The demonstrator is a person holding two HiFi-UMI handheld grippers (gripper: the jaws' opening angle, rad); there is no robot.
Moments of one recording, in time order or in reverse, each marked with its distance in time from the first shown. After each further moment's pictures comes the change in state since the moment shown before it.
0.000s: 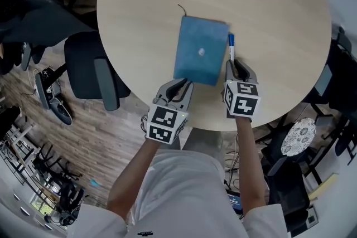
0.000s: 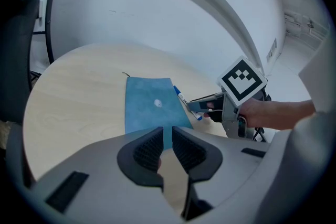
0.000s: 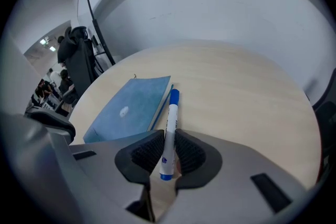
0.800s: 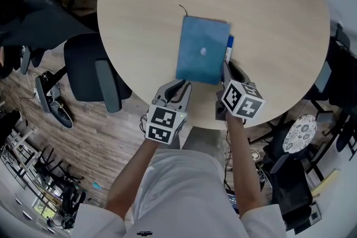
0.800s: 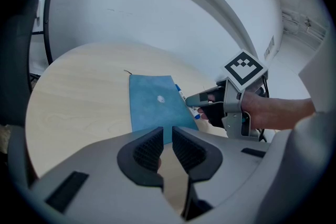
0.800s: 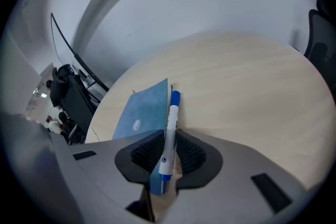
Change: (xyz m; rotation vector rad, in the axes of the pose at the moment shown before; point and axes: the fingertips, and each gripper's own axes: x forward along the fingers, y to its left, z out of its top) left arm -0.011 0.011 -0.009 0.024 0.017 -0.015; right arm -0.007 0.027 -0.001 0.377 -0.067 0.071
